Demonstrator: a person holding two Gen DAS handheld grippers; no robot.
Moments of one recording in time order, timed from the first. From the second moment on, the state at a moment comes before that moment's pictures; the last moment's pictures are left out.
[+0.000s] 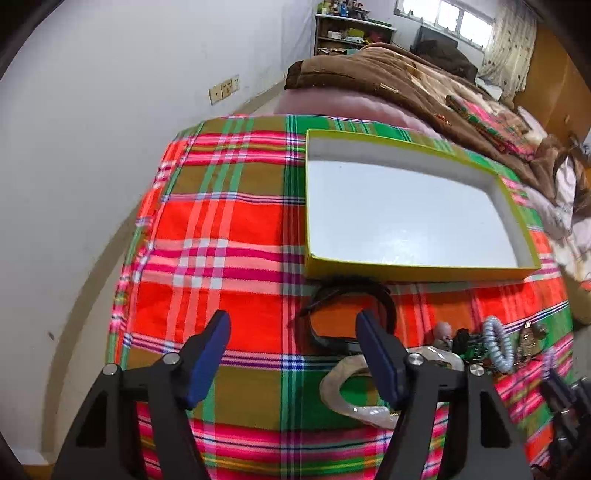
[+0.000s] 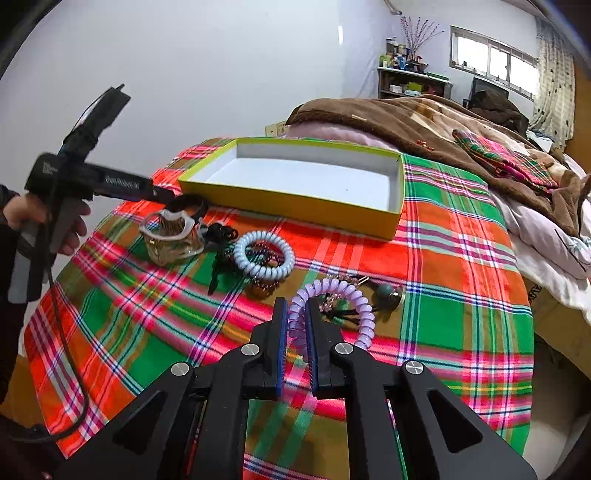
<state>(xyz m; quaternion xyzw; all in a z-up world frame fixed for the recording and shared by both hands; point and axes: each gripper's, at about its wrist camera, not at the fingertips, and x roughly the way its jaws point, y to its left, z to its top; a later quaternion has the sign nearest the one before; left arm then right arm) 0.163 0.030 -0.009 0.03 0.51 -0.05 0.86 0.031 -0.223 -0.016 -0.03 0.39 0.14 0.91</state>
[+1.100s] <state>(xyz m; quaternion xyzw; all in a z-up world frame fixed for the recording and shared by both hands) 0.167 0.032 -0.015 0.01 0.51 -0.06 0.86 0.044 -0.220 -0.011 -0.02 0.38 0.12 0.92</state>
